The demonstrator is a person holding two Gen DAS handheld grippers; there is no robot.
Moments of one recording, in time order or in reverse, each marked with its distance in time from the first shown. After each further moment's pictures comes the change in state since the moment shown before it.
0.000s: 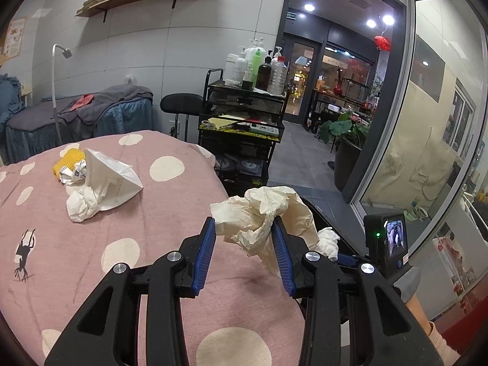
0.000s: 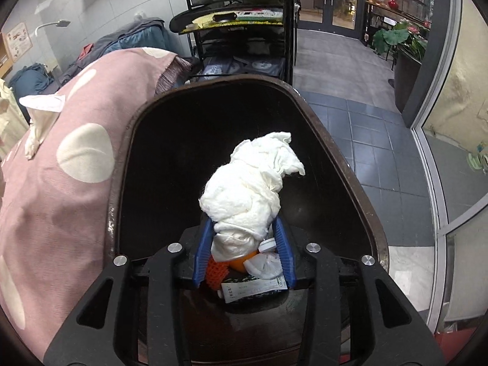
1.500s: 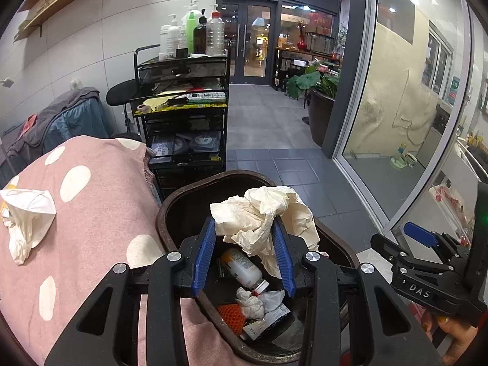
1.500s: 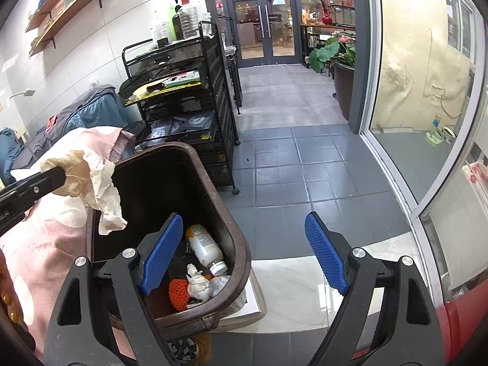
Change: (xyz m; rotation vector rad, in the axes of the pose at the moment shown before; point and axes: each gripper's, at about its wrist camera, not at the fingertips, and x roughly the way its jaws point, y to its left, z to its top) left arm 0.097 -0.094 0.004 0.208 0.169 -0.083; right arm -0.094 -0.093 -0.016 0.228 -0.237 -0.145
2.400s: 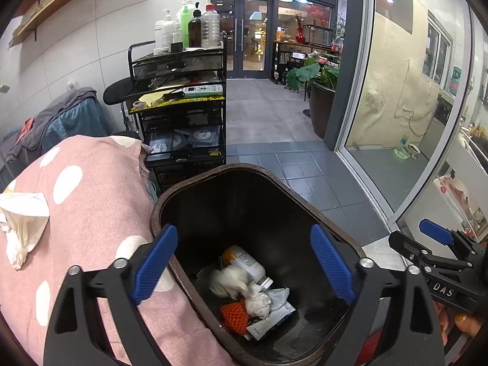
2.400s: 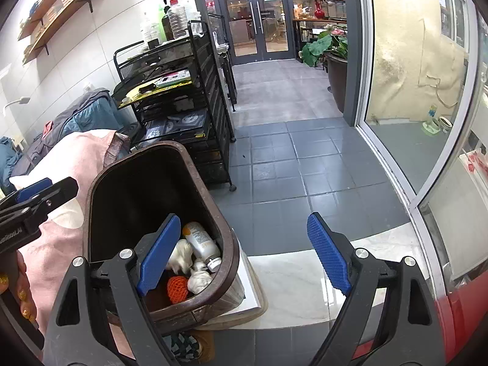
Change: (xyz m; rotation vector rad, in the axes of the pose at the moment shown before) left arm 0.016 -0.005 -0.002 0.032 0.020 0.012; right arm -0.003 -0.013 -0.005 0.038 0.017 -0.001
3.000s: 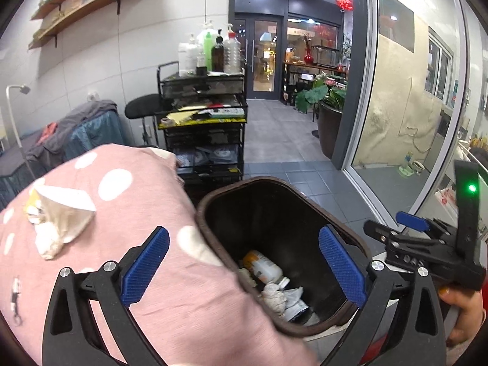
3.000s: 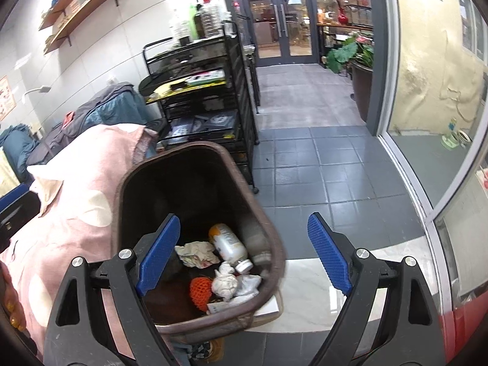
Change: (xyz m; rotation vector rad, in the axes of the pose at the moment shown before) left arm -0.072 0.037 -0.019 -0.020 -0.107 0.049; right arm -0.003 0.047 0.003 -0.074 -0.009 0.098
